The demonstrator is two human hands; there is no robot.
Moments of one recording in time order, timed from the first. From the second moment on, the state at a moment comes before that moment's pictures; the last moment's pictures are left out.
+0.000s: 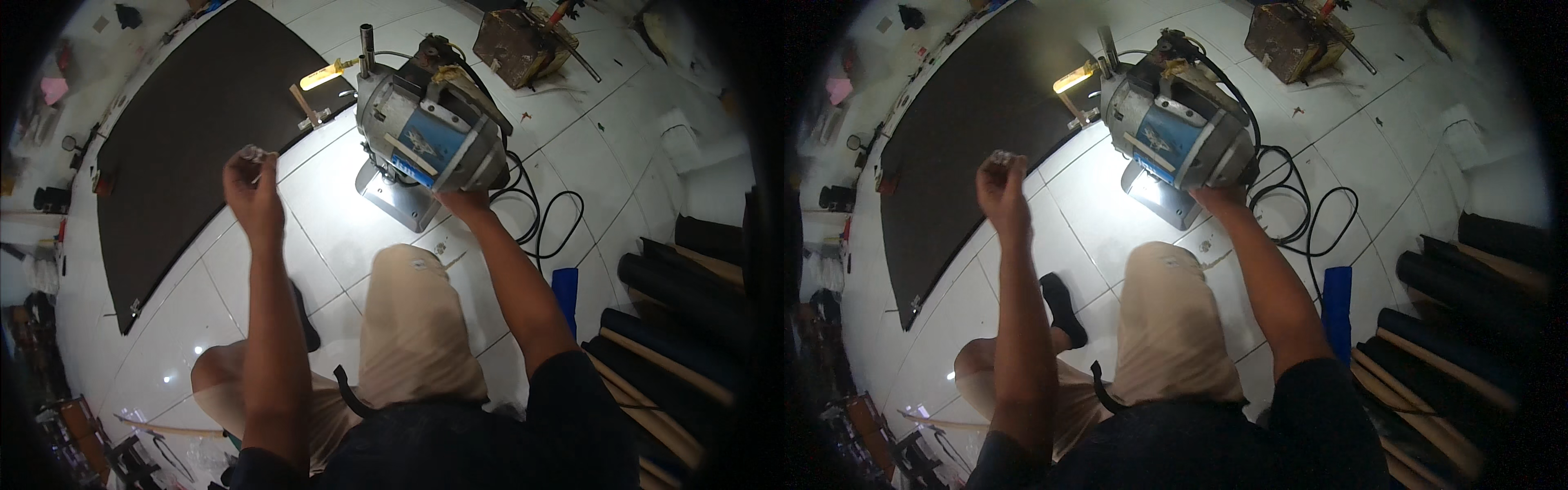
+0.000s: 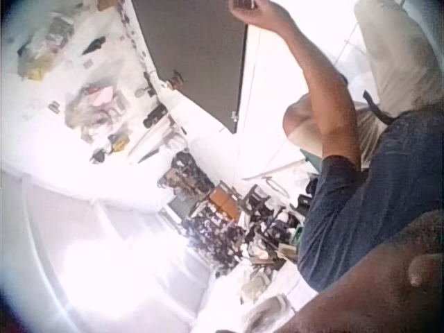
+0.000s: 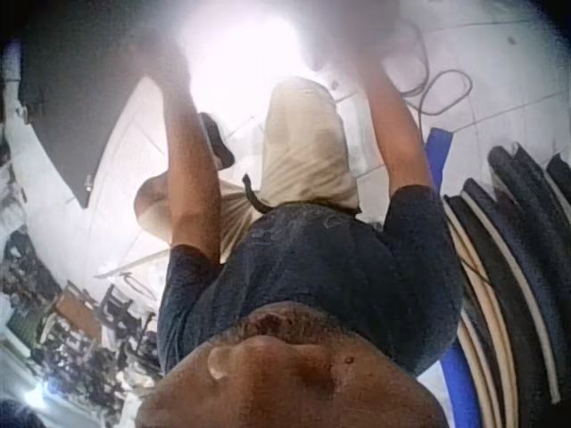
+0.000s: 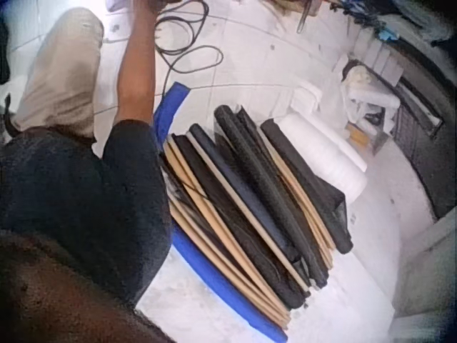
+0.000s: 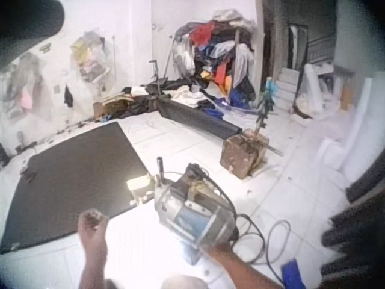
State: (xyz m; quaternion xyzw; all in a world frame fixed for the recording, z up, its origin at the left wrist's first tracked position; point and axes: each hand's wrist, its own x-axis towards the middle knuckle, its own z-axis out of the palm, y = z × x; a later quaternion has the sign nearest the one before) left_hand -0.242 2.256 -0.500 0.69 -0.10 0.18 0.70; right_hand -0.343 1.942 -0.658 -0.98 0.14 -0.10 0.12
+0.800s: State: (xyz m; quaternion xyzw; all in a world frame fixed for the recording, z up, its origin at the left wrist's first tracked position) left_hand -0.162 2.179 -0.672 0.75 -0.14 0.09 0.64; right_hand -0.337 1.895 -0.824 -0.98 0.17 0.07 0.07
